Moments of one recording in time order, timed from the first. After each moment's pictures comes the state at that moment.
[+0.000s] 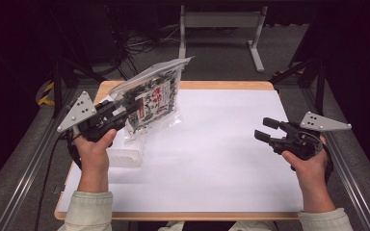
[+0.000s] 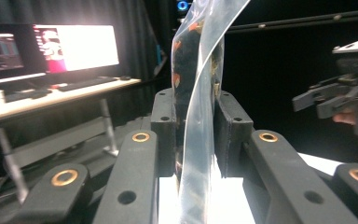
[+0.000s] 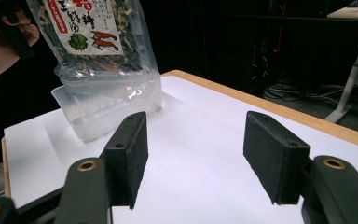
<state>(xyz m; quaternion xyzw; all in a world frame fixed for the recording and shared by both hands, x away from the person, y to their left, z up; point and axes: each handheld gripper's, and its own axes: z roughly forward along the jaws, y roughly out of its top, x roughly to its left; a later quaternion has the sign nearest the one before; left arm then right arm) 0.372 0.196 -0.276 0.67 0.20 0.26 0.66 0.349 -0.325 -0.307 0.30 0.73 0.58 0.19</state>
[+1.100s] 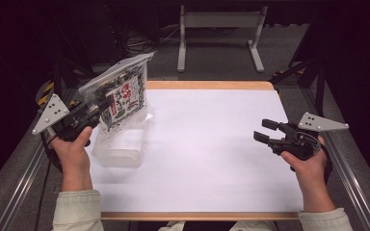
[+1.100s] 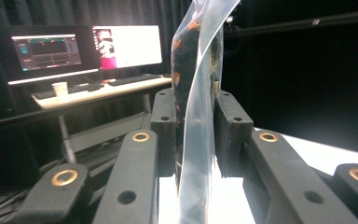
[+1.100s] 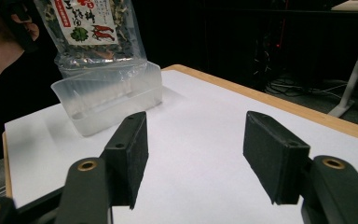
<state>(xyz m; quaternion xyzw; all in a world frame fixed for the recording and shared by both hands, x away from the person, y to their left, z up) 0.379 0.250 -0.292 0.65 0.24 0.32 0.64 0.351 -0.325 -0.312 0.30 0.74 0.57 0.19</state>
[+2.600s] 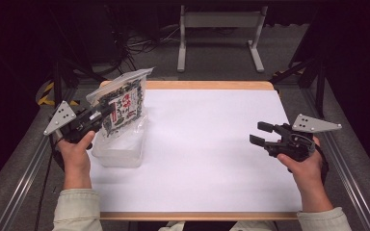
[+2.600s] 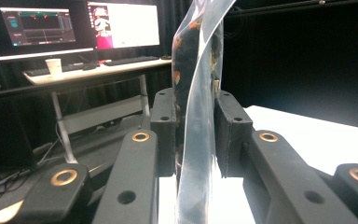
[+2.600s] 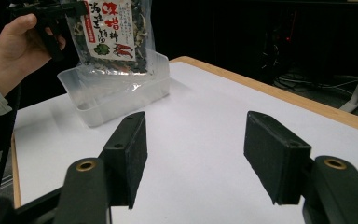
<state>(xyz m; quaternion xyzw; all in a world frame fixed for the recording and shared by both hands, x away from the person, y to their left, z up) 0.408 0.268 -0.345 0.66 0.26 0.28 0.64 0.352 -0.317 -0.317 0.29 0.75 0.57 0.17</state>
